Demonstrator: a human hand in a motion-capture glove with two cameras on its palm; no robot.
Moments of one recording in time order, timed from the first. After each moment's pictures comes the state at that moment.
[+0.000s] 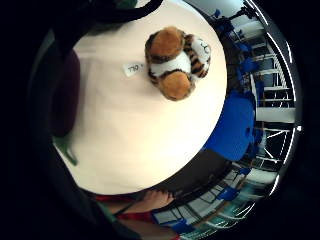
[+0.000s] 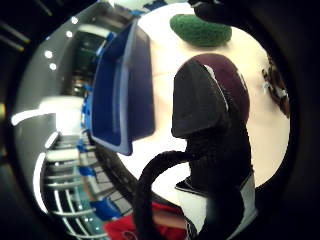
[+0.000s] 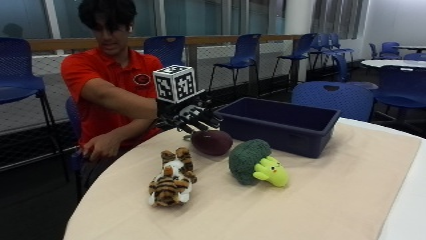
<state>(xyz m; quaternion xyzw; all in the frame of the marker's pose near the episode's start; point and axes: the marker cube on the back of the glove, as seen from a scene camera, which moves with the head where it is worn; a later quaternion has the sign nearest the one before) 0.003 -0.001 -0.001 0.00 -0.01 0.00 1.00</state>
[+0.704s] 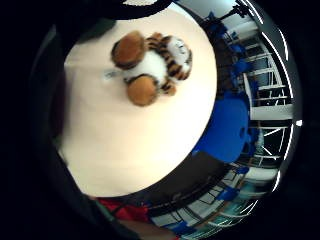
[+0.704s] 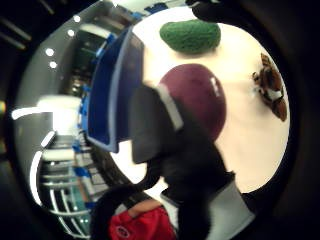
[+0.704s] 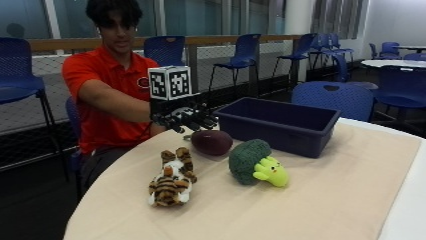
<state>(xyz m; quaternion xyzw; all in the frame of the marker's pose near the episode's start) 0.039 -0.011 -0.011 0.03 0.06 0.02 1.00</state>
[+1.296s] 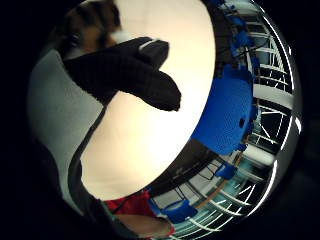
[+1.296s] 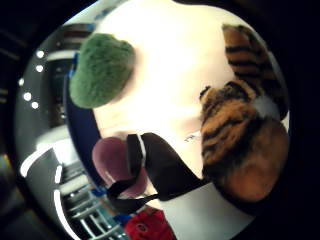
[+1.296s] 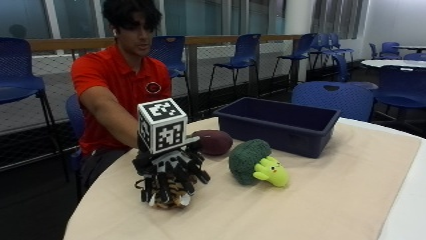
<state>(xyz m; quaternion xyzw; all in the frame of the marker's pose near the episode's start) 0.151 -0.082 0.032 -0.12 0.03 0.14 0.98</state>
